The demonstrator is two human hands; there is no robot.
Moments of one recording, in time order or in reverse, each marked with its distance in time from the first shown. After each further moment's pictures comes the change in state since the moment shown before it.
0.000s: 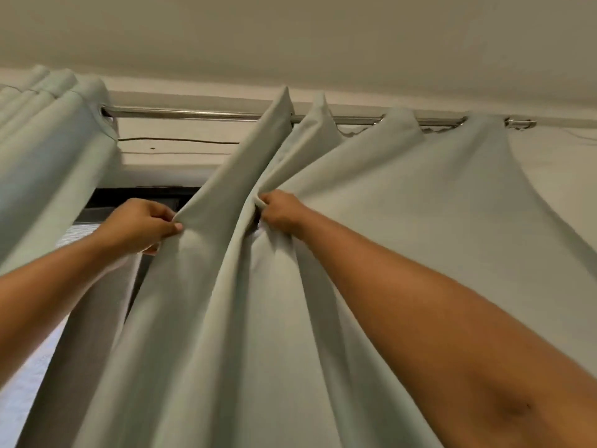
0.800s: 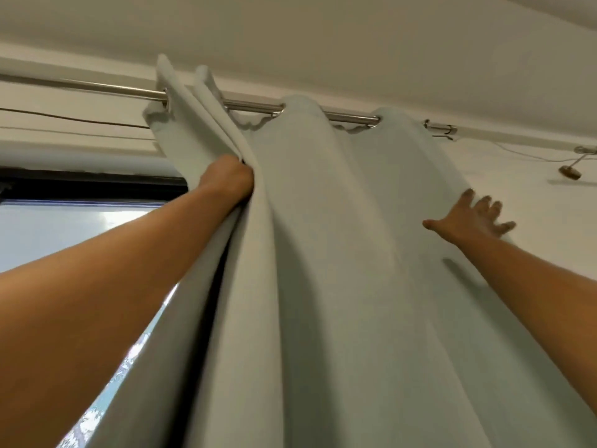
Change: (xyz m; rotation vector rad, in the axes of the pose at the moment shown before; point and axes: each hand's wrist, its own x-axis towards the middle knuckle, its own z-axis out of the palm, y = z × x) left_hand 0.022 0.289 0.306 -0.096 0.115 0.117; right_hand -0.125 0.484 -0.248 -0.419 0.503 0.804
